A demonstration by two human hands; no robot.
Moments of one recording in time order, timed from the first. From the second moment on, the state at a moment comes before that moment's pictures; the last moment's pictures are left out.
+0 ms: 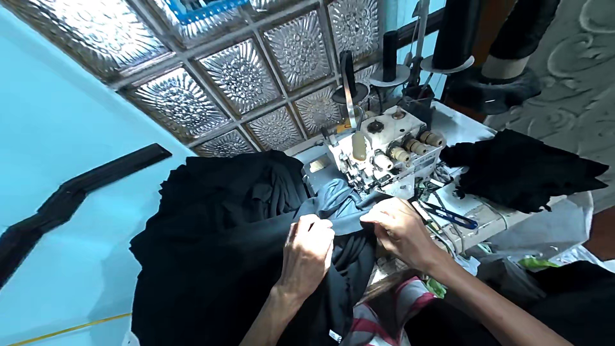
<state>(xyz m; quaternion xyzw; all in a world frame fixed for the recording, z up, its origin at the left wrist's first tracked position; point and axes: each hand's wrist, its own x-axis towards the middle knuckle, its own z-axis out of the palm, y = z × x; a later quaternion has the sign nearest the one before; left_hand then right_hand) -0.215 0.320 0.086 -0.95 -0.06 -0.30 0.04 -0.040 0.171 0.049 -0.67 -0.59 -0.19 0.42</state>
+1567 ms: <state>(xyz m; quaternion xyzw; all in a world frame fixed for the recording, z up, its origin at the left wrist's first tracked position) -0.233 0.271 0.202 -0.94 0.16 0.00 -0.30 -0.120 0.072 0.130 -0.42 -0.70 0.16 0.56</state>
